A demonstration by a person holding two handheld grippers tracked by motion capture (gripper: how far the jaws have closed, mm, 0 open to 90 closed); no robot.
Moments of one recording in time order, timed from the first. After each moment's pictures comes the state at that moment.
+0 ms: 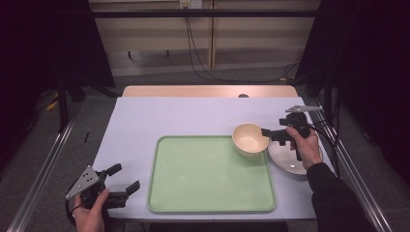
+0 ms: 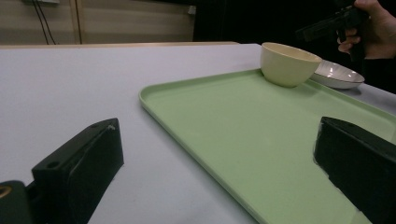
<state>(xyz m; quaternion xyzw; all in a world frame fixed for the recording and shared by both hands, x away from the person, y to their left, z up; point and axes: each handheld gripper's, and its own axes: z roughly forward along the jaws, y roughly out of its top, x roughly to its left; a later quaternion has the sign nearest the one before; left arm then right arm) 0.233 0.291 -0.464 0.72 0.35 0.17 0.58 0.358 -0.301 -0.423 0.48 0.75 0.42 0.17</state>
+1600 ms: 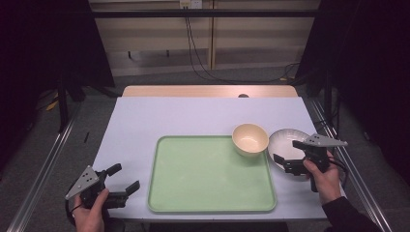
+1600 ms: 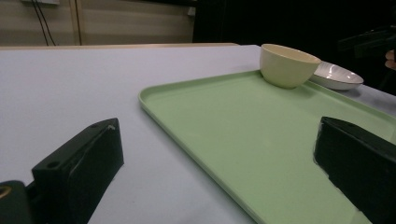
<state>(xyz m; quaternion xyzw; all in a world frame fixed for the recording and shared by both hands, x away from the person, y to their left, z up) 0.233 0.290 -0.464 0.71 0.35 0.17 0.59 0.255 -0.310 -0.426 0.46 0.73 0.44 0.22</state>
